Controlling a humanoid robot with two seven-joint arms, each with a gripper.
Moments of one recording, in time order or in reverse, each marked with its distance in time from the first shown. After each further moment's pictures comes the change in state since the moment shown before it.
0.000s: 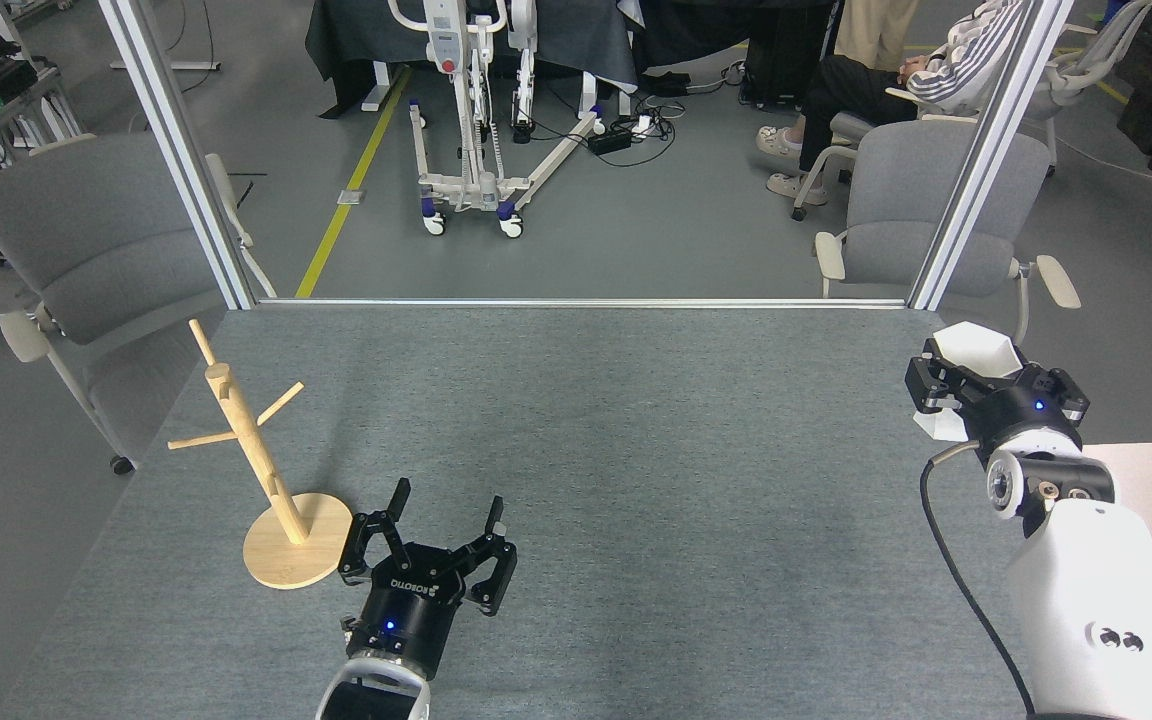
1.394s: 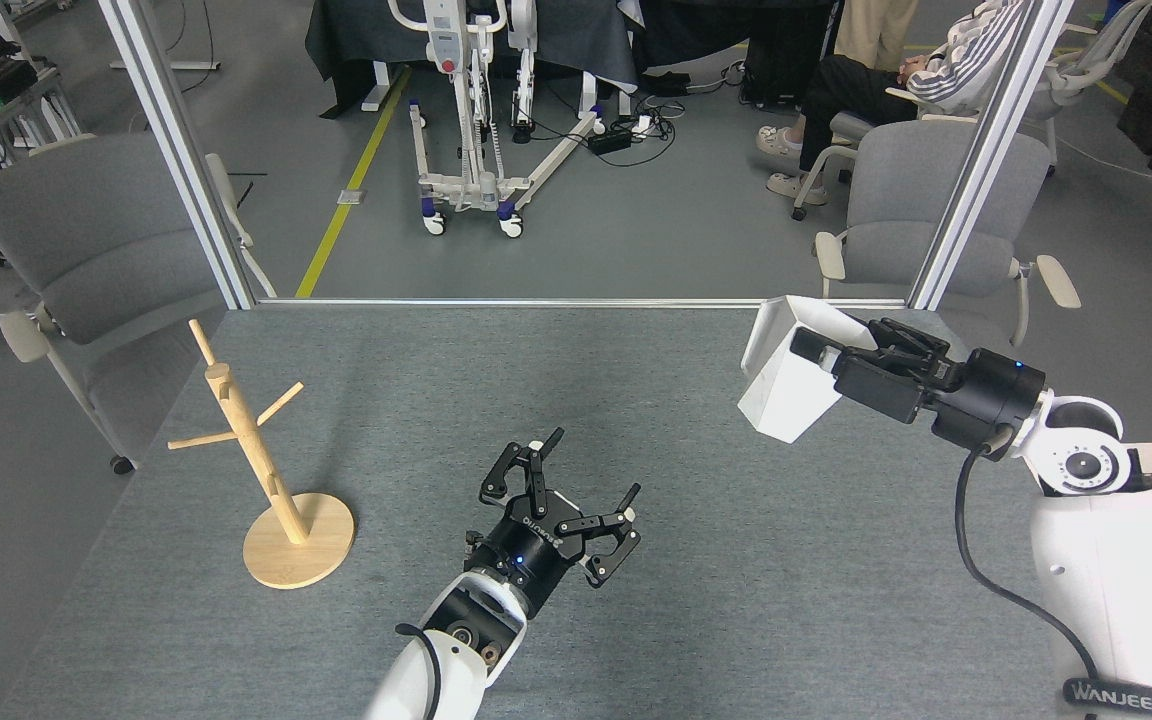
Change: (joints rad) left arm -0.289 -0.010 -0.231 0.317 -0.156 -0.059 0.013; right arm -0.060 -0.032 0.015 -0.041 -1.014 -0.724 0.560
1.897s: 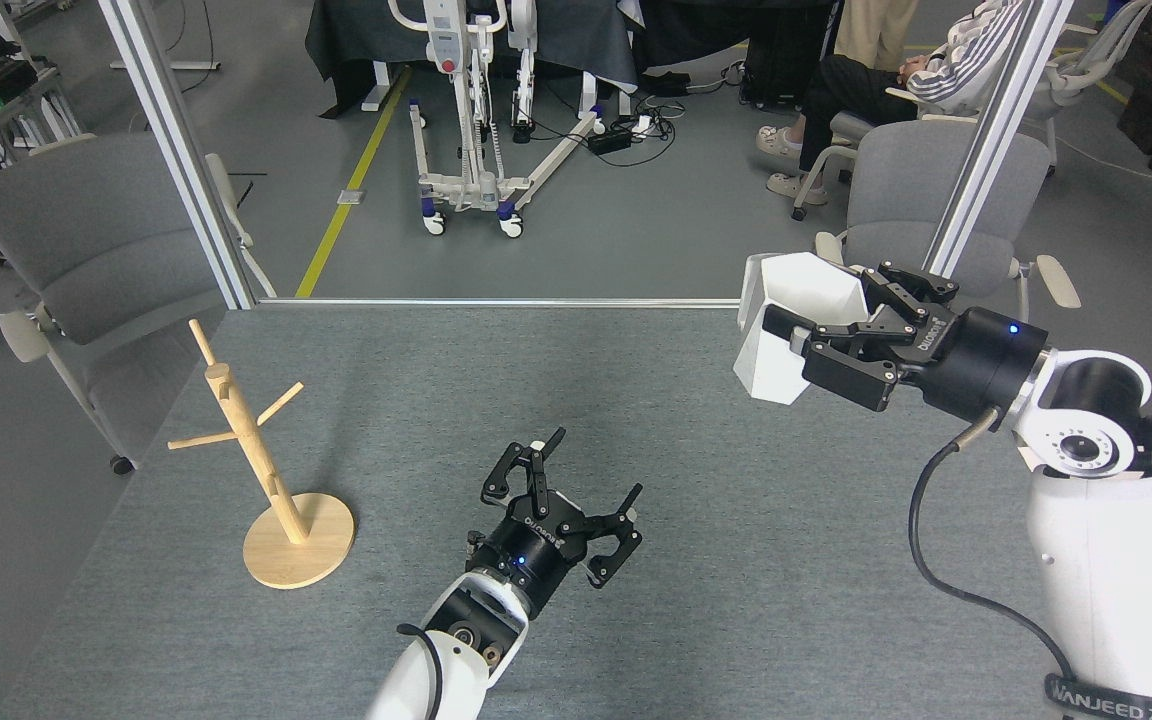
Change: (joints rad) left arm 0.000 -0.004 -0.001 -0.001 -0.001 0.001 0.000; right arm -0.004 0.037 -0.005 -0.315 0.266 0.010 -0.013
